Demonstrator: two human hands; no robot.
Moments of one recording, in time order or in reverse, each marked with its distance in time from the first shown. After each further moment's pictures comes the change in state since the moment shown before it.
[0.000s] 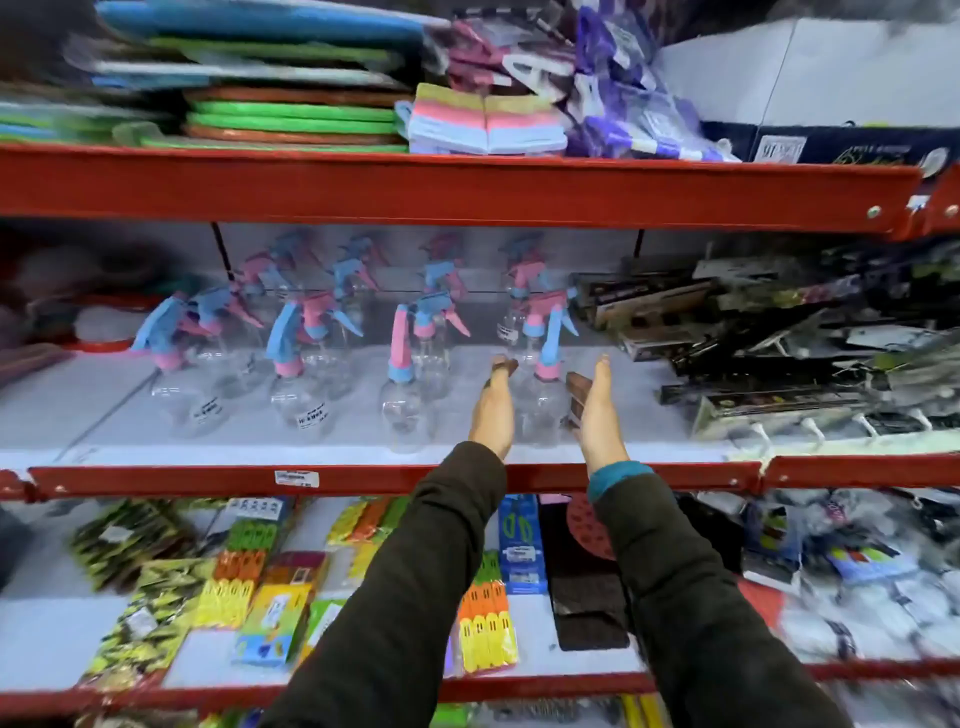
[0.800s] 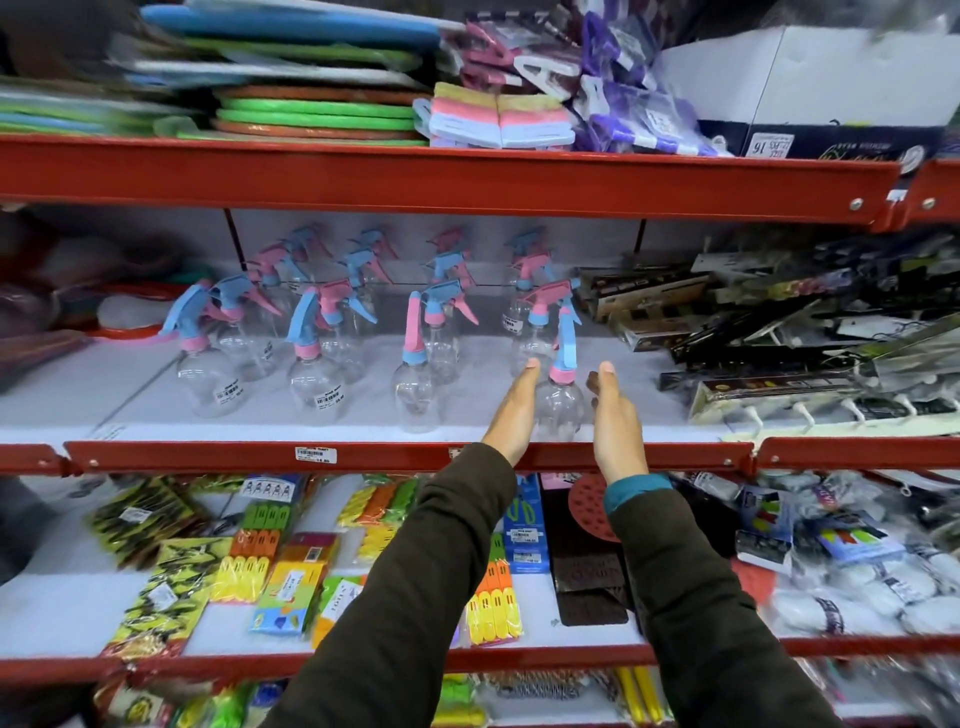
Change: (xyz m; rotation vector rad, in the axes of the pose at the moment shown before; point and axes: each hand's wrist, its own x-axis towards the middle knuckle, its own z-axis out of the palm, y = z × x) left_hand -0.061 0.018 0.007 0.037 -0.195 -0.021; right_hand -0.038 0.009 -0.021 -0.138 0.052 -0.175
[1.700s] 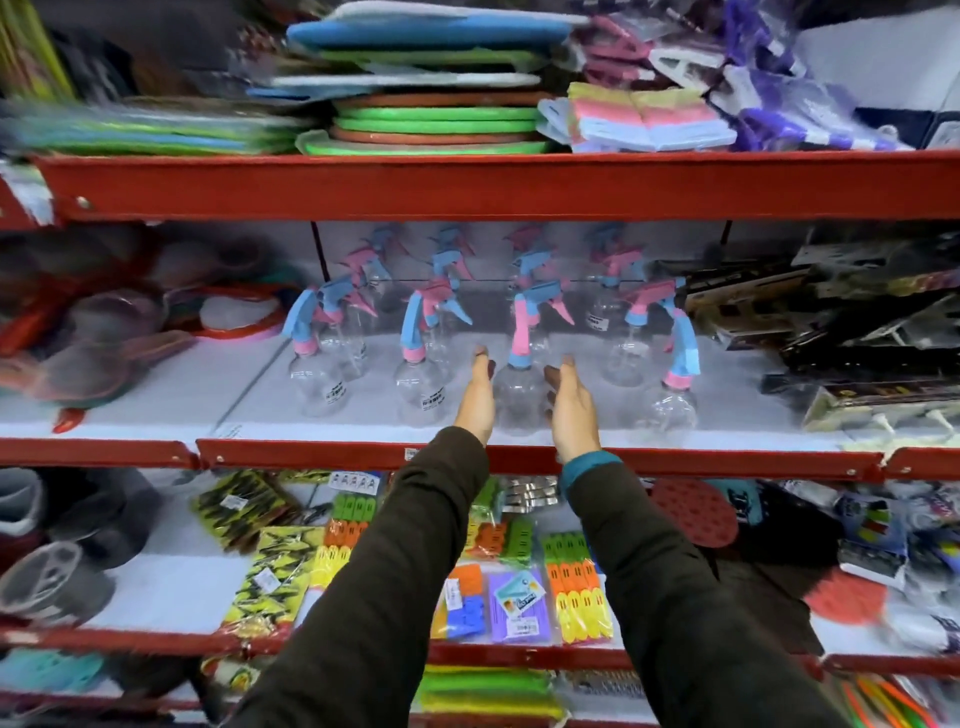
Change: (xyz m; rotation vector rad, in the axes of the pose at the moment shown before) left_hand -0.002 0.013 -0.151 -0.169 0.288 -0.054; right_hand -0.023 -0.012 0.162 0.142 -0.152 0.129
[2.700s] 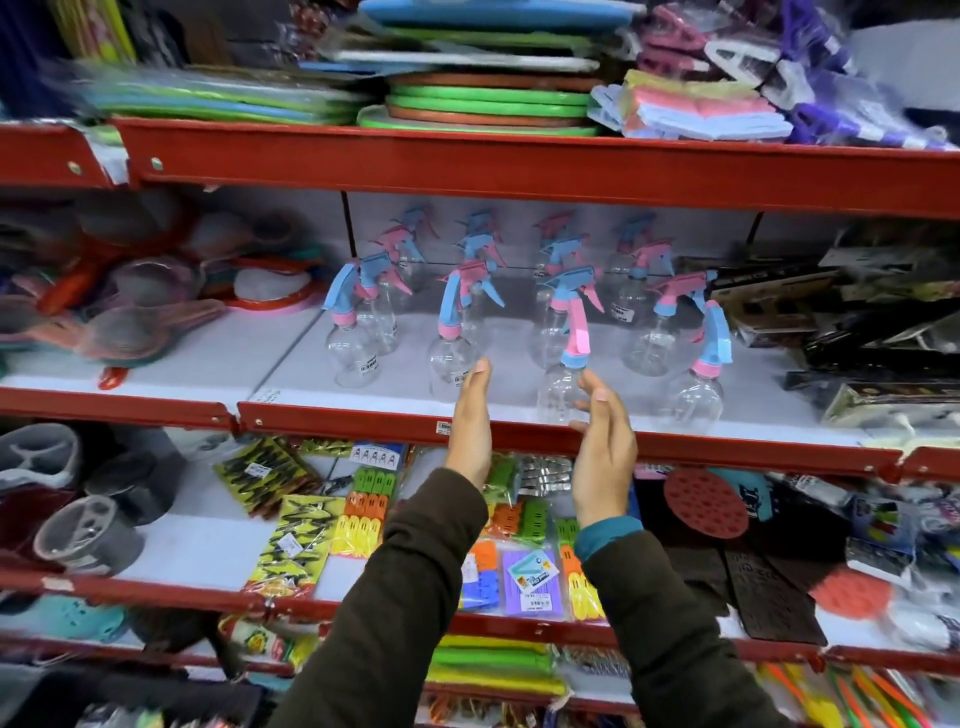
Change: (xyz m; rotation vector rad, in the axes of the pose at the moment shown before) left_hand -0.055 -0.026 -0.050 -0.030 0.022 0.146; right_hand -0.086 0.023 0.006 0.047 0.202 -0.363
